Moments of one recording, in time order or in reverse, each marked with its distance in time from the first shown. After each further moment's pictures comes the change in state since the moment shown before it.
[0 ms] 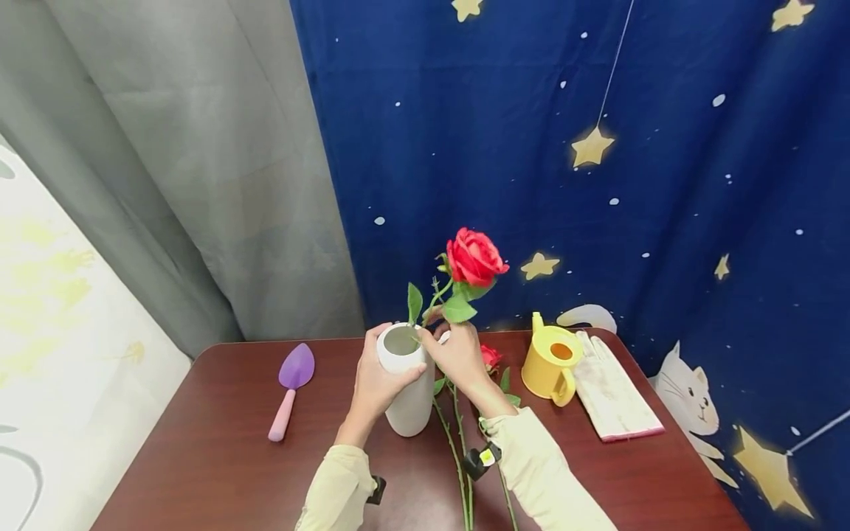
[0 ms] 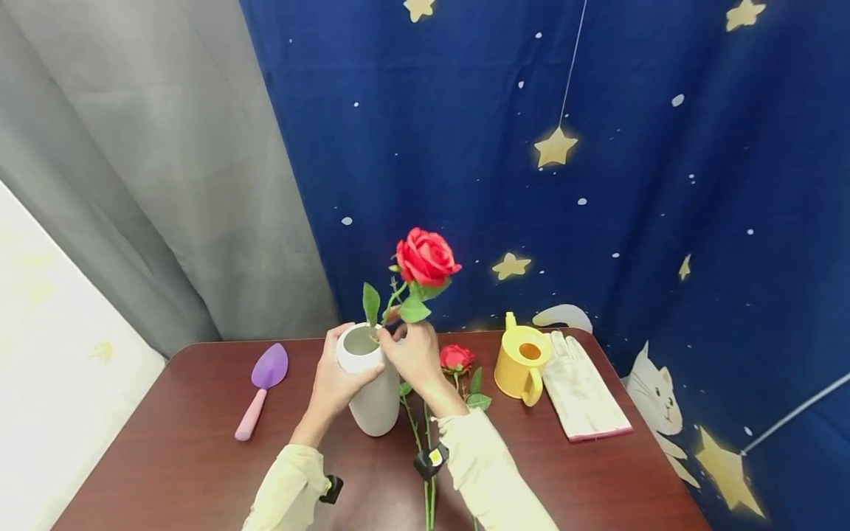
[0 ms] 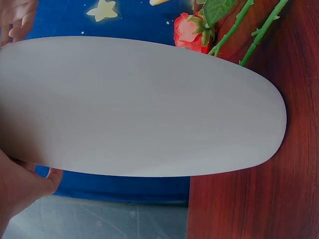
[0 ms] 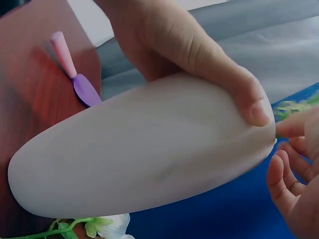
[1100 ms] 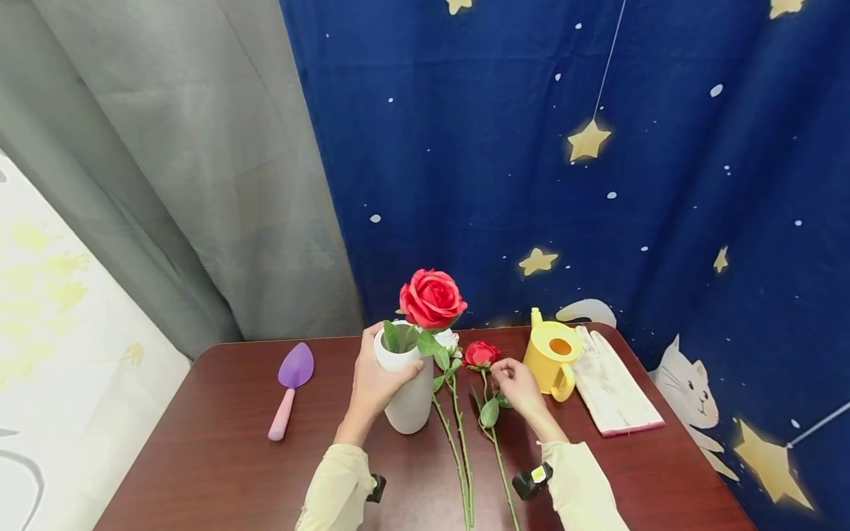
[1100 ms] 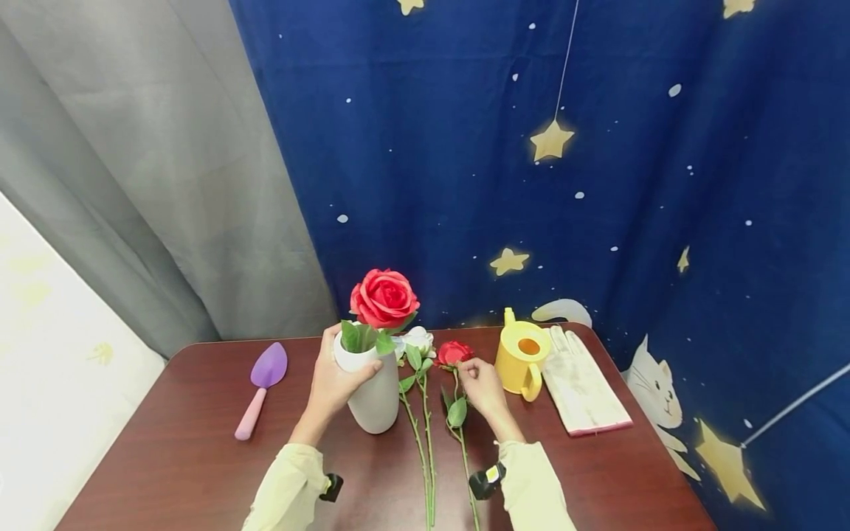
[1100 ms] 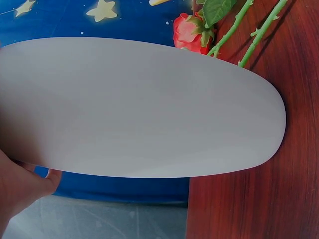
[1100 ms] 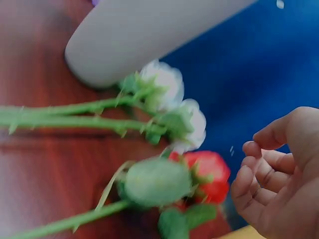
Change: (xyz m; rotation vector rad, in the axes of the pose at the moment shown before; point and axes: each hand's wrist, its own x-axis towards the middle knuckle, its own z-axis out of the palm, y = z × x) left_hand 0.000 0.000 0.001 0.003 0.004 -0.020; right_hand -0.069 0.116 -0.049 -0.067 -0.057 0.513
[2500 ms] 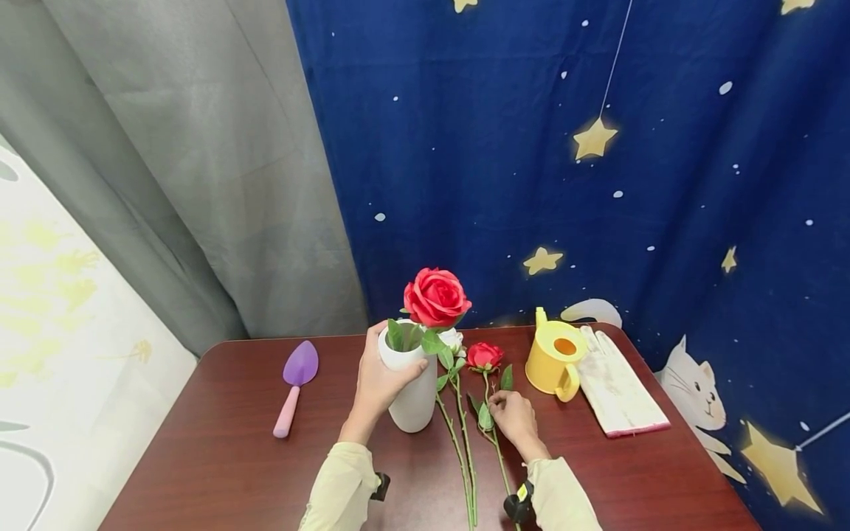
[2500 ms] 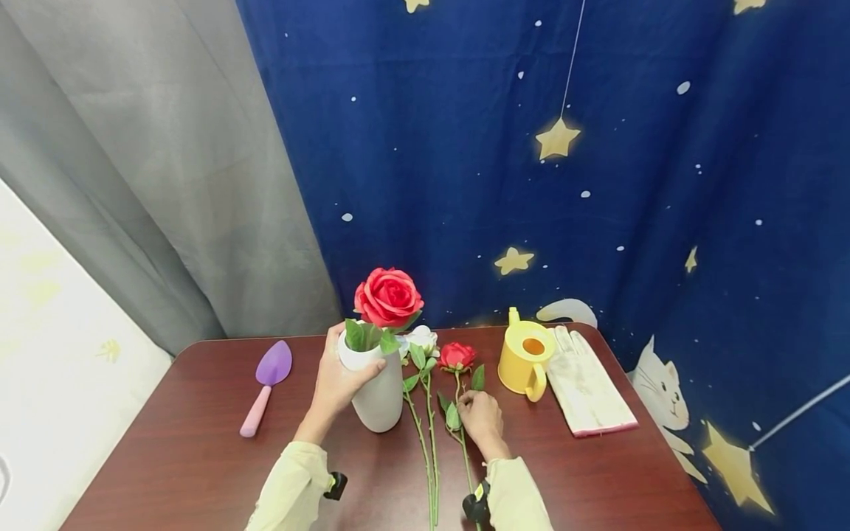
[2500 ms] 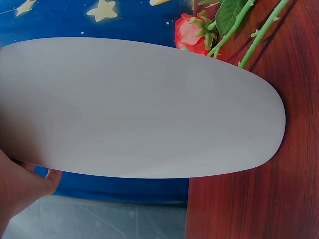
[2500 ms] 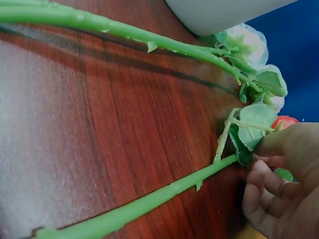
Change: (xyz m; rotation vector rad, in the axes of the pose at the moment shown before) left_hand -0.002 0.022 -0.004 -0.040 -0.020 -0.028; right_hand -0.021 0.057 0.039 -0.334 0.020 0.068
